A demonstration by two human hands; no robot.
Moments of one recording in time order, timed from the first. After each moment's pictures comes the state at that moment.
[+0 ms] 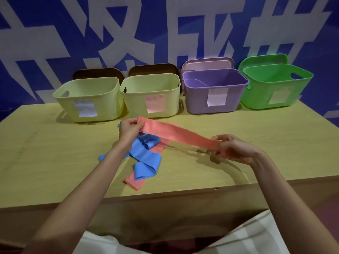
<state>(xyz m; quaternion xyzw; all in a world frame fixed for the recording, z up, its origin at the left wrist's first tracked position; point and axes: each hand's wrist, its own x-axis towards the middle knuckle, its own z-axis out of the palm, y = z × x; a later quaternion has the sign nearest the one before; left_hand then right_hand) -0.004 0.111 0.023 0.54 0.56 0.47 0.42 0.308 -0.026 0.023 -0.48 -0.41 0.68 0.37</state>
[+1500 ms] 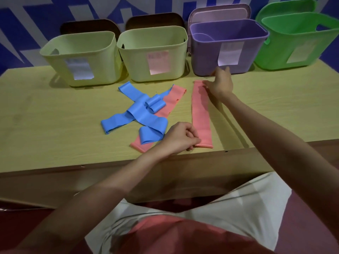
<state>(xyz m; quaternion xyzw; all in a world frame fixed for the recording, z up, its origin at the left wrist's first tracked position) 0.056 -0.024 -0.007 0.72 0.46 0.17 0.49 0.279 0.105 -0.012 -0.79 -0.52 0.05 0.31</state>
